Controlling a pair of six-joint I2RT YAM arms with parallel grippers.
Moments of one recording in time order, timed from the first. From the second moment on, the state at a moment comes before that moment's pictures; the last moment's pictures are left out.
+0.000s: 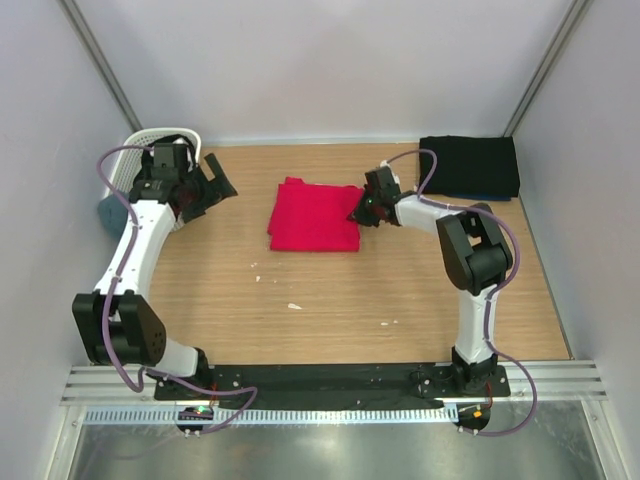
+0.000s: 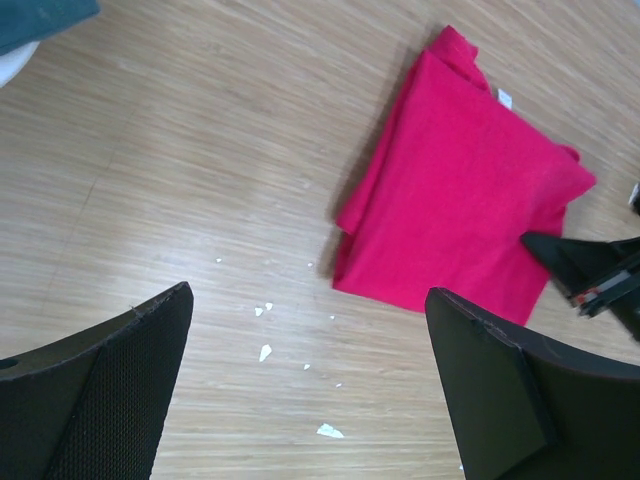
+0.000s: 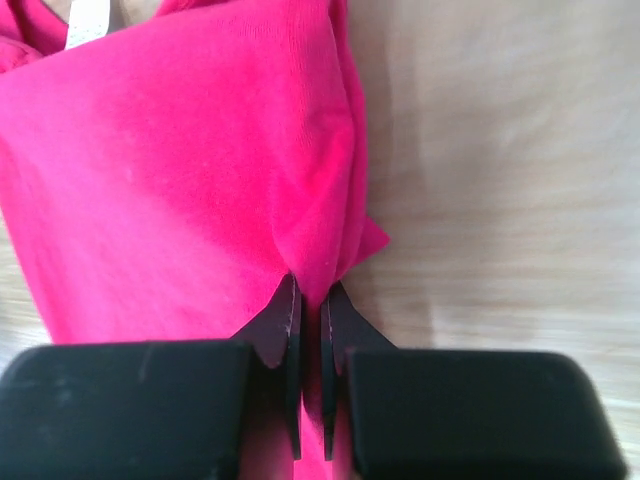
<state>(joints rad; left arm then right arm) -0.03 1.46 1.35 -0.69 0.10 -0.53 0.41 2.02 1.29 -0.10 -0.05 0.84</state>
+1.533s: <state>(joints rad) 0.04 1.36 1.31 -0.77 0.04 -0.51 -0.10 2.33 2.45 -0.77 -0.09 0.13</state>
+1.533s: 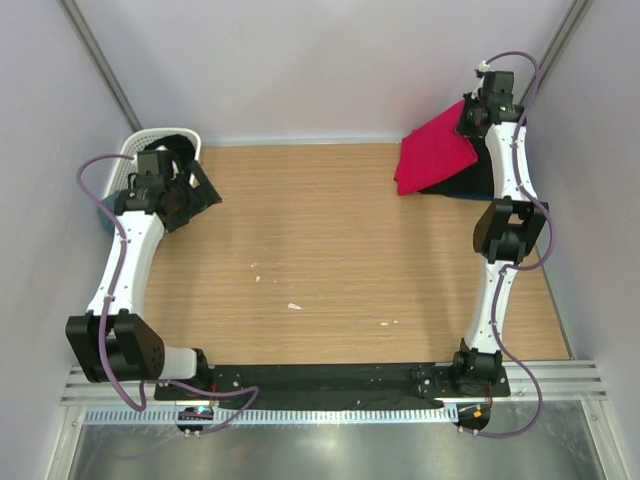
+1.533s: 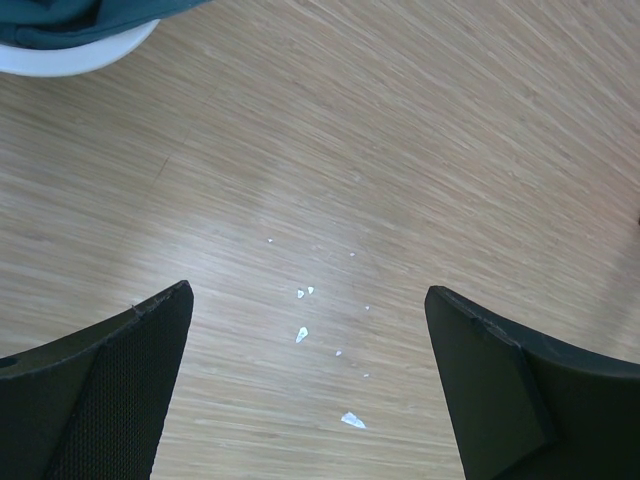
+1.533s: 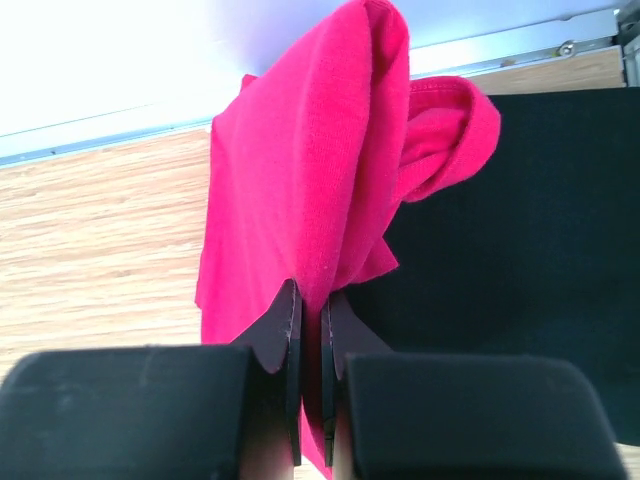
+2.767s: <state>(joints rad) 0.04 1.37 1.30 -0.75 0.01 -0.57 -0.25 2.37 2.49 -0.70 -0.10 -0.03</state>
